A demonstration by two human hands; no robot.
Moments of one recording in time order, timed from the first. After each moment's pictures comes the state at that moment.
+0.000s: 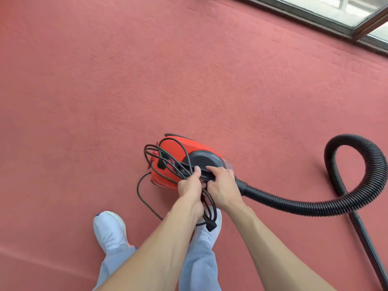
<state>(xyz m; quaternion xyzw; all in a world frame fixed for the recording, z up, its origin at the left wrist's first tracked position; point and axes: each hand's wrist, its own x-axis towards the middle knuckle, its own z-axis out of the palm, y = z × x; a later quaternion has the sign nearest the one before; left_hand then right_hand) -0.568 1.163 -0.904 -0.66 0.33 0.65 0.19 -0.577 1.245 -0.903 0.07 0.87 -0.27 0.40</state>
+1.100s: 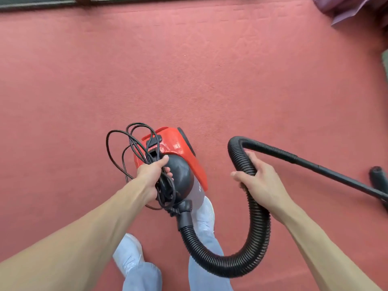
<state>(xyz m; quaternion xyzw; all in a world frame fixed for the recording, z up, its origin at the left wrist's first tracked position) -0.604 1.177 -0.890 -0.48 0.57 0.55 0.38 -0.512 1.405 -0.811 0.36 0.78 -0.46 0.24</state>
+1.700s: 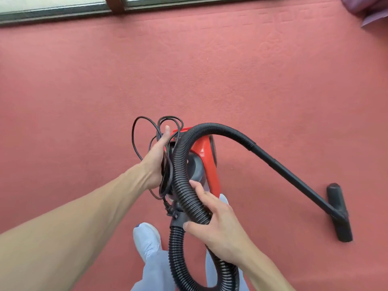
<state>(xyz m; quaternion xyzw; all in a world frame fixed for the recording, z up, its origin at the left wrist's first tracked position) -0.637 1.135 -0.842 -0.38 0.47 0.61 0.52 -0.482 1.272 -0.769 0.16 0.73 -0.60 0.28</state>
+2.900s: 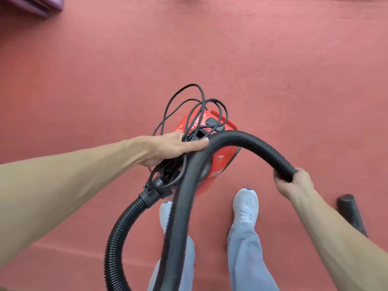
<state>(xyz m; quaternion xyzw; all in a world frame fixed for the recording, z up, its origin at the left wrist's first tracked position) -0.641 1.020 -0.786 -0.13 0.65 0.45 0.59 -0.551 1.314 -0.891 0.72 0.19 -0.67 -0.05</state>
